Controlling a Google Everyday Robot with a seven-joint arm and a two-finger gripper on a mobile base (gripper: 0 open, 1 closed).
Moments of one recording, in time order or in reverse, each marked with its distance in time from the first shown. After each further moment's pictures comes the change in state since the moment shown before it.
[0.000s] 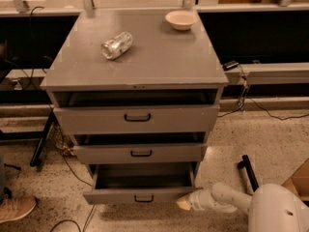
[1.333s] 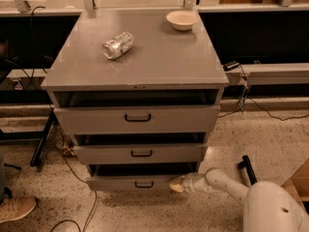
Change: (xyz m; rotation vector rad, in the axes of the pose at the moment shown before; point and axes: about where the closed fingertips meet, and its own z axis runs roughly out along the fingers) arm -0.091 -0.026 0.004 0.023 -0.141 -0.130
